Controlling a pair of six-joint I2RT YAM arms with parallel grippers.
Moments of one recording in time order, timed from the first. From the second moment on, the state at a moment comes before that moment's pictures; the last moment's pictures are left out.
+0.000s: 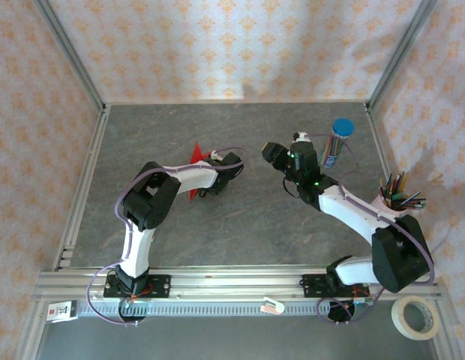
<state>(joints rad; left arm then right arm) -0.62 2.06 1.32 -0.68 -0.68 -0.36 0.46 1.34 0.79 0.14 0.02 0.83</state>
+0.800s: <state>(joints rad) -0.65 2.02 1.33 -0.68 -0.60 -0.44 0.46 1.36 0.79 0.14 0.00 0.85</state>
